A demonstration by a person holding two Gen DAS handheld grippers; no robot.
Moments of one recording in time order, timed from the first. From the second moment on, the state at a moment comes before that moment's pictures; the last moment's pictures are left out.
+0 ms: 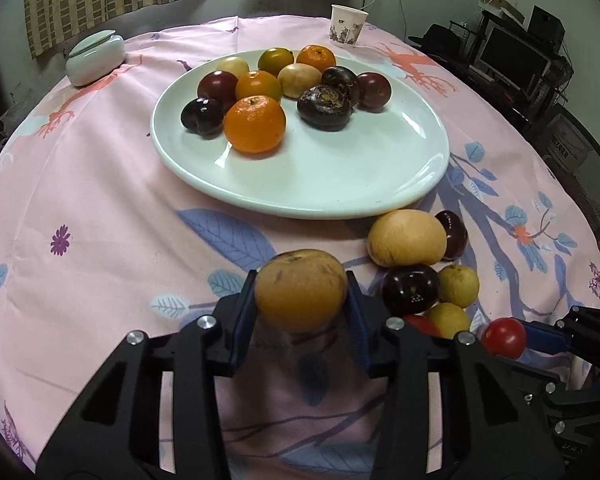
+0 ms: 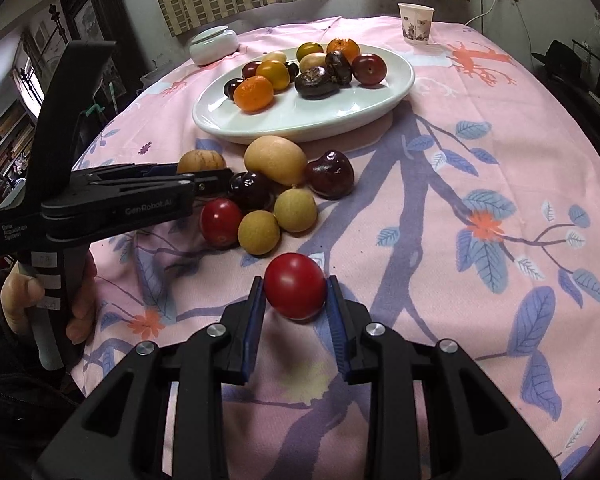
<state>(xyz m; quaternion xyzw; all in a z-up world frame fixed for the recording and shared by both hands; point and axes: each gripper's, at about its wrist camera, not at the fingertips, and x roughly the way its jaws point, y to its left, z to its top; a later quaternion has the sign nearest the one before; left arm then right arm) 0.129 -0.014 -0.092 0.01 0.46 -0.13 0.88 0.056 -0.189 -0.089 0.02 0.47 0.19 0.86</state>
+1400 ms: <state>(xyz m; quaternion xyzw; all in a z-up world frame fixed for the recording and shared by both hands) 0.213 0.030 -0.035 -0.04 0.43 -0.11 0.89 0.194 -0.116 -0.042 -0.05 0.44 0.21 0.87</state>
